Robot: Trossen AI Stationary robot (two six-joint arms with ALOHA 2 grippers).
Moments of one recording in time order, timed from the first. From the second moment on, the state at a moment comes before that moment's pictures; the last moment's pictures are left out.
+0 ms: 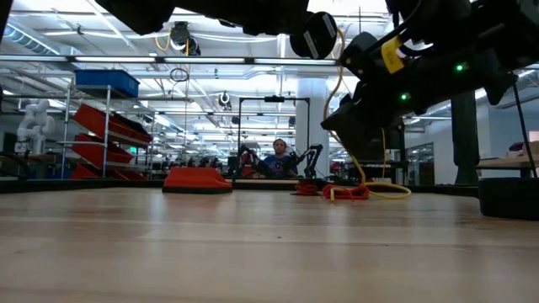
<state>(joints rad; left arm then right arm) -0.21 1.78 0.97 1.06 -0.84 0.63 0.30 1.76 0.62 0.73 1.18 -0.20</state>
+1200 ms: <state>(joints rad) -0.22 1.75 0.97 1.05 -0.76 0.40 0.21 1.76 0.62 0.78 0.88 -0.14</state>
